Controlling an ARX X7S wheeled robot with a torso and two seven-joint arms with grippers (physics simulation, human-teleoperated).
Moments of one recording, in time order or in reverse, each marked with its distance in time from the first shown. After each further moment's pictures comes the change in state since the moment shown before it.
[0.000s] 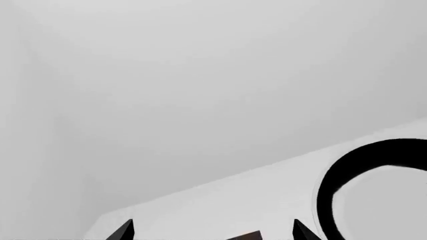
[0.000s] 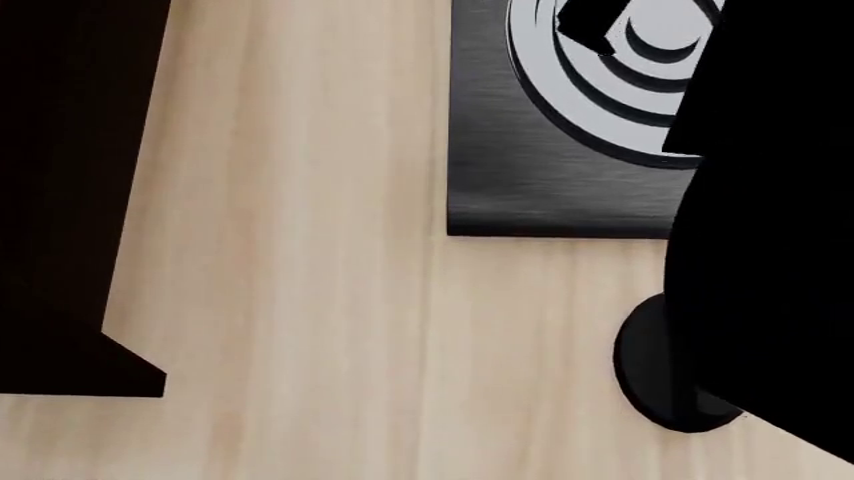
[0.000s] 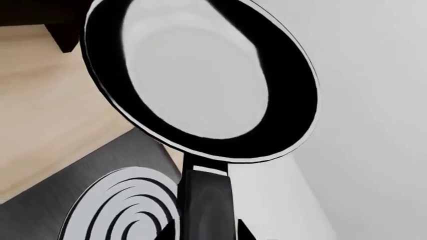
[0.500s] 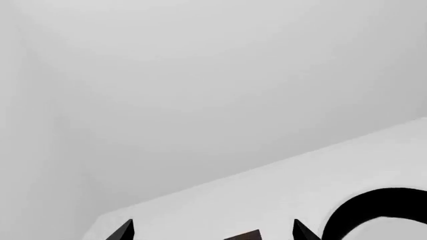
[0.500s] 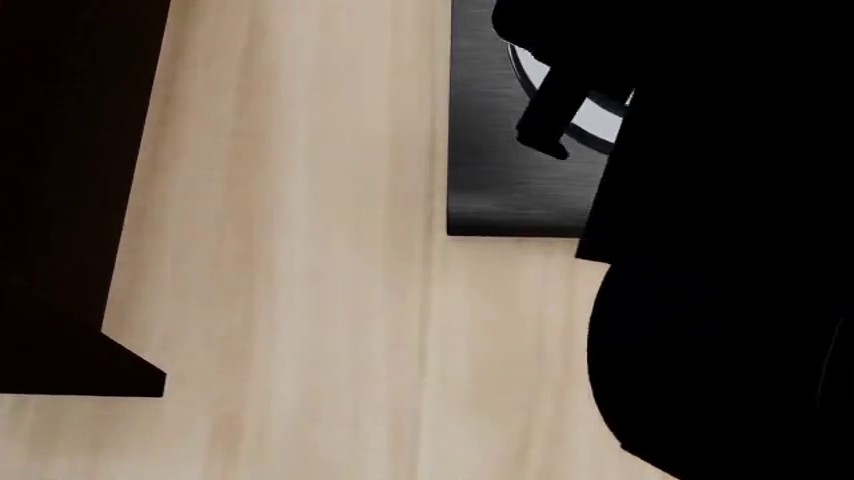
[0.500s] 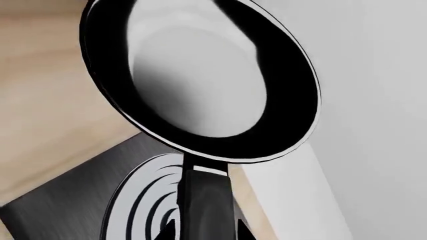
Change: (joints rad) left arm 0.003 -0.015 0.019 0.005 0.004 0.024 0.011; right arm -0.086 -0.010 -0.070 -0.061 -0.015 0.033 -0.013
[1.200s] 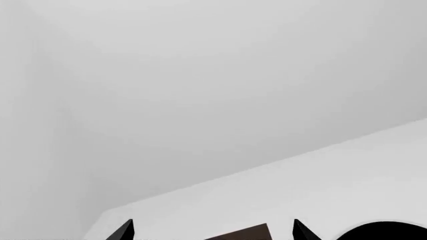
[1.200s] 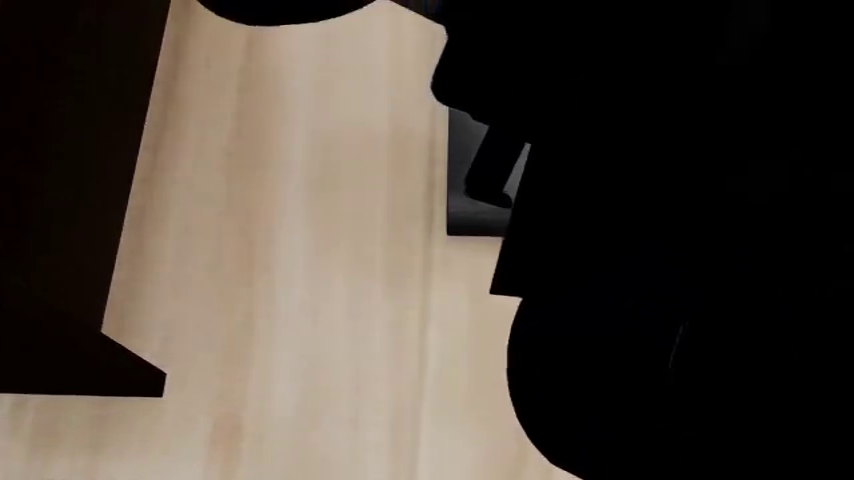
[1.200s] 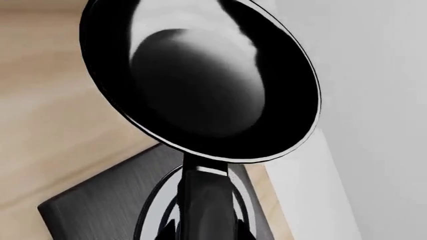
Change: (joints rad) left arm 0.020 -0.056 -0.007 0.024 -0.045 0.024 -0.020; right arm -0.051 -0.059 -0.054 0.020 -0.015 -0.021 -0.012
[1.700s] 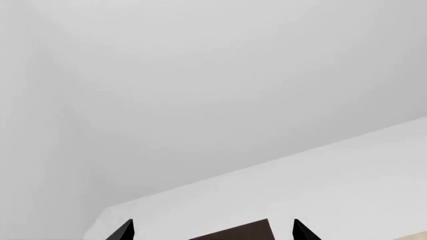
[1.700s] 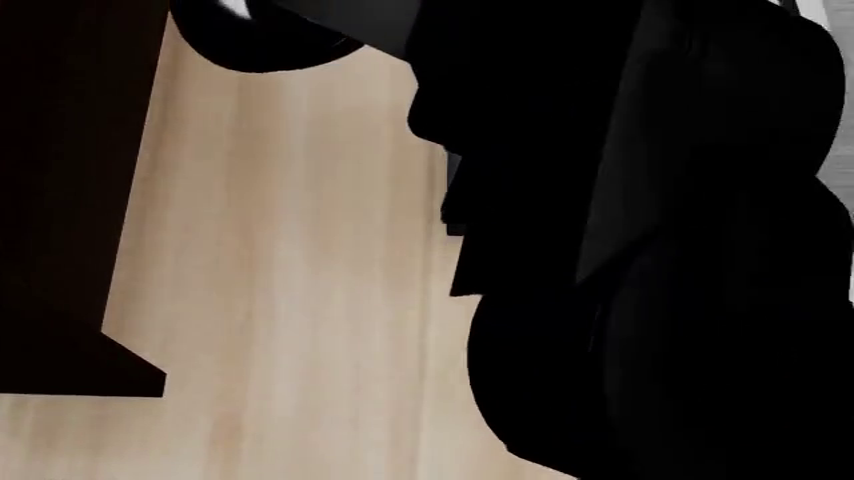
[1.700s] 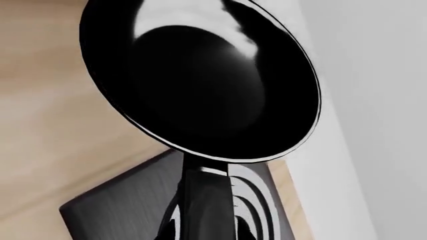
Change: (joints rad) left arm 0.019 -0.020 0.009 0.011 0.002 0.021 0.005; right arm -0.060 -0.046 -0.011 0.069 0.005 -0.045 0.022
